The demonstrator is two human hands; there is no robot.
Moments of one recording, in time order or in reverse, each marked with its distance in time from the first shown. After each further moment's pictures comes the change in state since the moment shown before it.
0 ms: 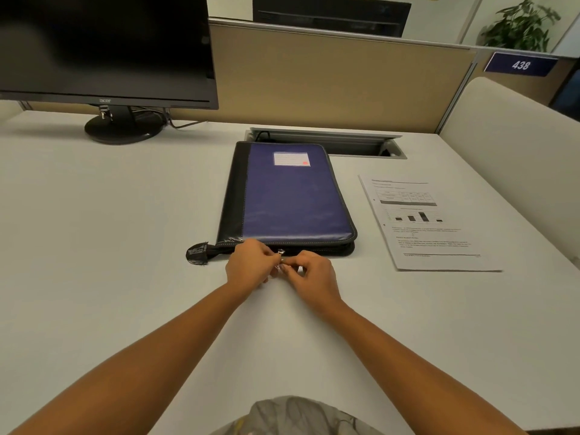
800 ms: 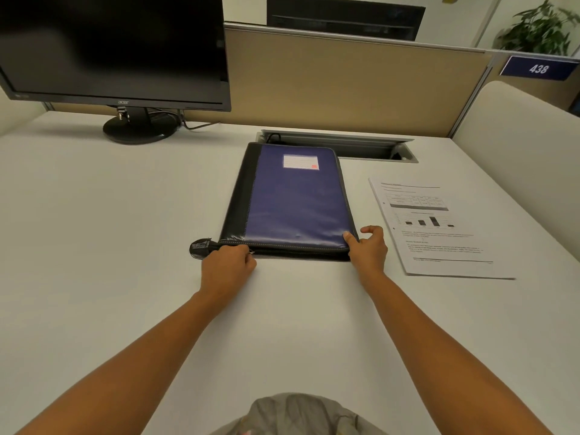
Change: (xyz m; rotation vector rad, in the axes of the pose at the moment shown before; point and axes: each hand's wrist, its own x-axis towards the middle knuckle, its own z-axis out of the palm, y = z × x) left_hand -0.004 -0.041 -0.027 0.475 0.192 0.145; right_hand 0.051 0.041 -0.047 0.221 0.371 0.519
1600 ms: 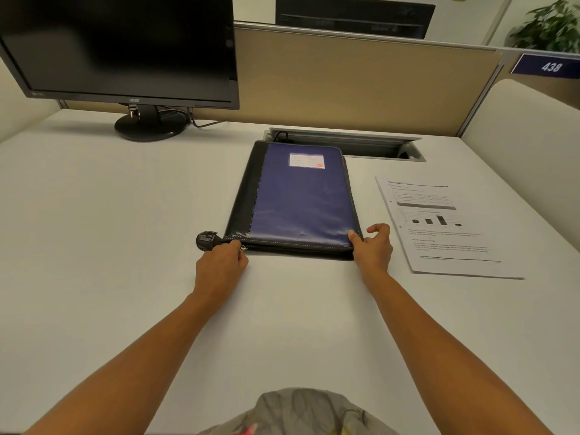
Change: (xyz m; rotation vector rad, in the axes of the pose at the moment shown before) left_hand -0.008 -0.019 0.000 -0.033 0.060 -0.051; right_hand -0.006 0.001 0.003 -0.002 0.047 -0.039
